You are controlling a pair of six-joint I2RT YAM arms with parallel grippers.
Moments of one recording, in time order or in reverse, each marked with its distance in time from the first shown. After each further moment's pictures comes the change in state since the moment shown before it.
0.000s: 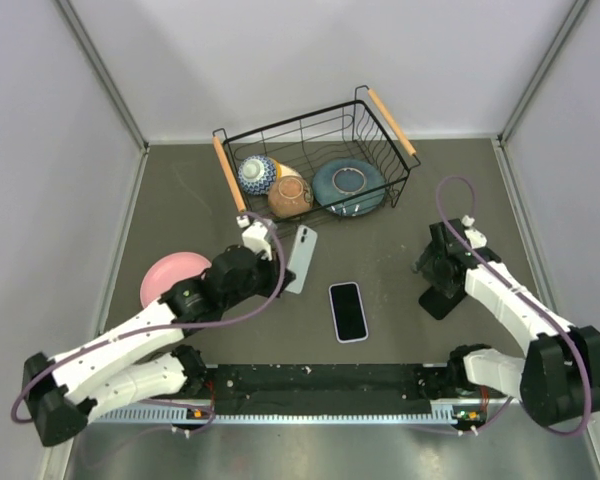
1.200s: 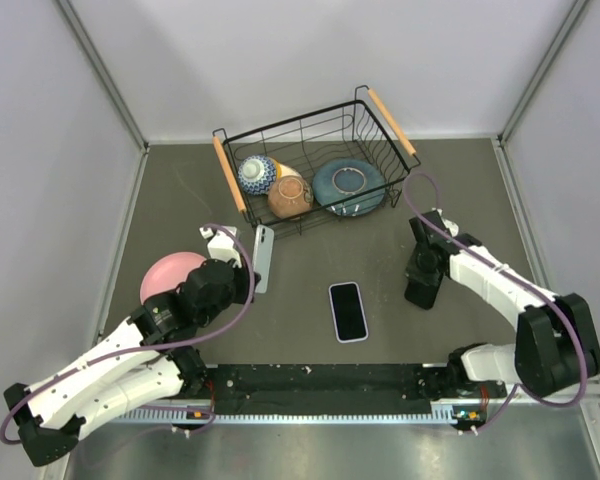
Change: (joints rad) left arm 0.001 -0.251 -0.014 -0.277 -0.275 0.005; right arm 0.058 0.202 0.092 -0.027 -0.037 -0.157
